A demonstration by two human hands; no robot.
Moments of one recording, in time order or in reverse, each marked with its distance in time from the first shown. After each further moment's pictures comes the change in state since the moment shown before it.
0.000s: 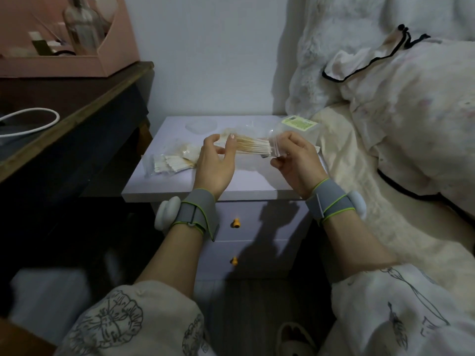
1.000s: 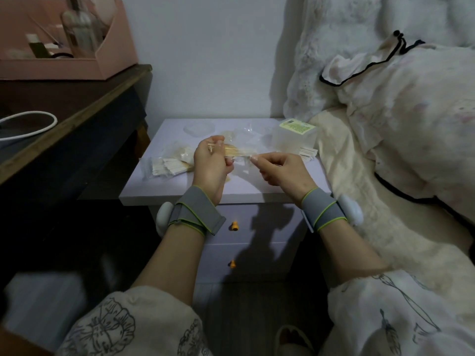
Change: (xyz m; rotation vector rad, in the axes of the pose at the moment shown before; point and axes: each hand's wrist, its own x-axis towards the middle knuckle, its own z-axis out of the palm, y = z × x) left_hand 0.004 0.012 0.003 -0.655 0.021 -0.141; right_hand -0.010 0.008 0.001 -0.630 -0.035 -0.002
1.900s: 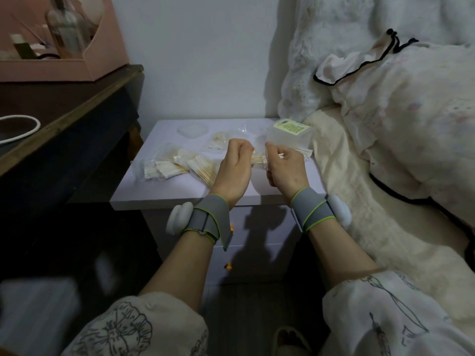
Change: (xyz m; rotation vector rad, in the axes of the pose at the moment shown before) left_hand -0.008 -0.018 0.023 0.457 -0.300 0.155; right_hand 0.028 0.021 0.004 0.052 0.337 -0.010
